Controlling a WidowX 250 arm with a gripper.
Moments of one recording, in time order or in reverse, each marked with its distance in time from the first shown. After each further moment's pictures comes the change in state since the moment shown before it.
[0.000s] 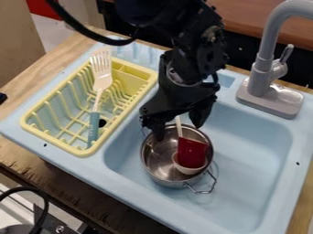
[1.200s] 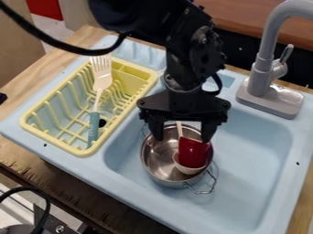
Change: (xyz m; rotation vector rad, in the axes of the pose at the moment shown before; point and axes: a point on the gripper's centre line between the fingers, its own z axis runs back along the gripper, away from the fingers) arm -0.013 0.003 0.014 -0.103 0.011 -0.485
